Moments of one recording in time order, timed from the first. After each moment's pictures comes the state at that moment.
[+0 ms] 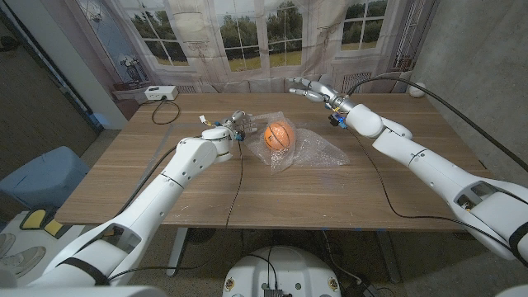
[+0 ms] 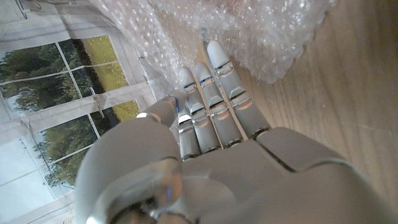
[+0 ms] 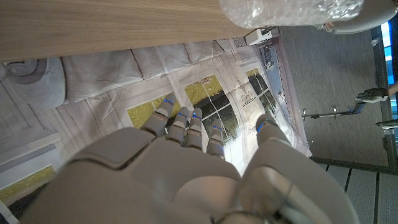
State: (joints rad) left arm 0.74 0.42 0.43 -1.75 -0.78 0.58 0.69; left_hand 0.82 0.17 0.70 -0.17 0.22 0.74 0.08 0.21 0.18 0.95 -0.09 0.23 0.18 0.91 -0.09 0.19 0.17 0.87 -0.01 0.65 0.21; right arm -0.46 -0.58 -0.67 -1.25 -0.14 0.37 0.01; right_hand 0.28 0.08 0.33 -0.09 0.18 0.11 -0.08 0.20 0.18 0.18 0.05 0.20 0.20 0.10 0.06 0.20 0.19 0.21 0.10 0.19 0.18
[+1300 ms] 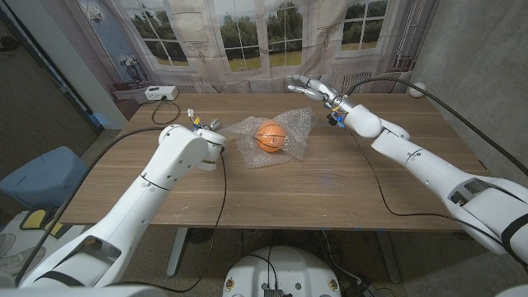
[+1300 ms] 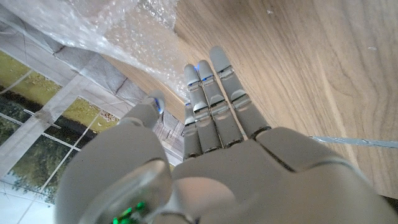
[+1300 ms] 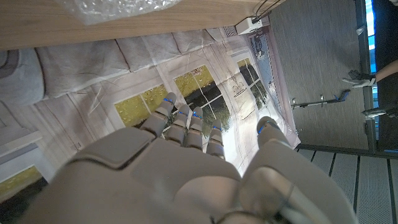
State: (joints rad) left arm 0.78 0.49 0.38 -2.09 -0.63 1.26 0.95; left_hand 0.55 0.00 0.60 -0.11 0.19 0.39 0.12 0.16 0.19 0.90 0.09 0.18 0.19 0.87 0.03 0.18 0.18 0.69 0.13 0.64 0.20; right arm -0.44 -0.55 -0.67 -1.18 -0.13 0.48 -0.02; right_hand 0.25 0.09 0.32 -0.07 0.18 0.11 -0.09 0.20 0.18 0.20 0.06 0.20 0.20 0.13 0.05 0.21 0.19 0.22 0.08 0.20 0.18
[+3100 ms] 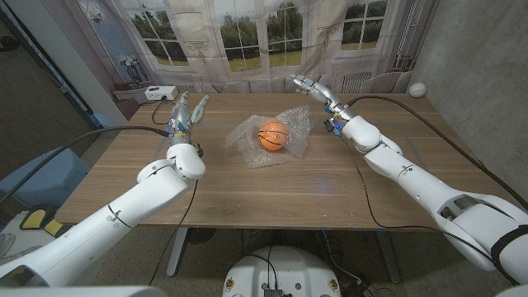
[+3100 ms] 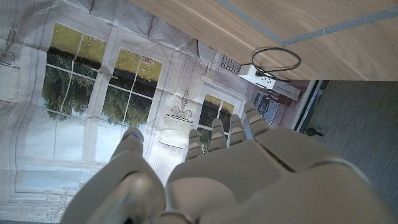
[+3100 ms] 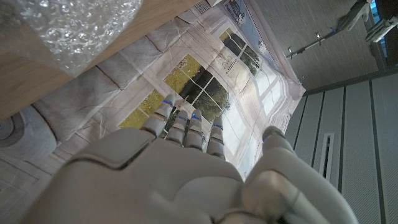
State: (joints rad) left arm 0.99 0.81 0.43 -2.11 -0.14 0.68 0.81; left_hand 0.18 0.09 0.34 -0.10 0.18 -0.01 -0.09 0.21 0.18 -0.01 0.08 0.23 0.18 -0.03 0.13 0.18 0.17 0.02 0.17 0.22 0.19; right arm -0.53 -0.45 -0.59 -1.11 0.17 0.58 0.07; right_hand 0.17 0.06 0.27 -0.04 0.19 0.15 -0.09 0.20 0.18 0.14 0.05 0.18 0.19 0.05 0.02 0.18 0.19 0.18 0.08 0.19 0.18
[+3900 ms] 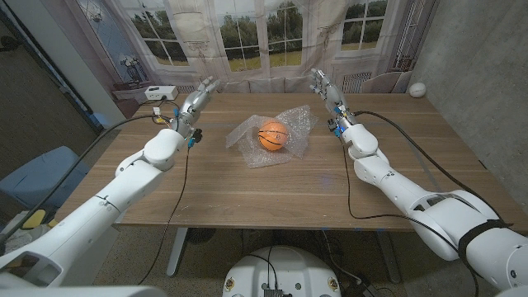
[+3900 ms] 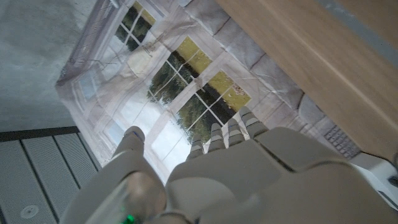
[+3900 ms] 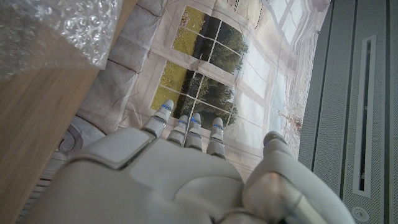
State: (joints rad) left arm 0.90 0.75 0.33 -1.71 -0.34 -0.16 0.17; left_hand 0.19 0.10 0.34 -0.10 0.18 -0.09 -0.03 0.18 0.17 -0.04 0.06 0.20 0.18 -0.06 0.09 0.18 0.17 0.01 0.09 0.21 0.19; right arm -0.52 -0.29 -0.49 -0.84 0.42 0.73 0.10; right_hand 0.13 0.04 0.25 -0.03 0.20 0.16 -0.10 0.19 0.18 0.12 0.04 0.19 0.19 0.02 -0.01 0.18 0.18 0.14 0.07 0.19 0.18
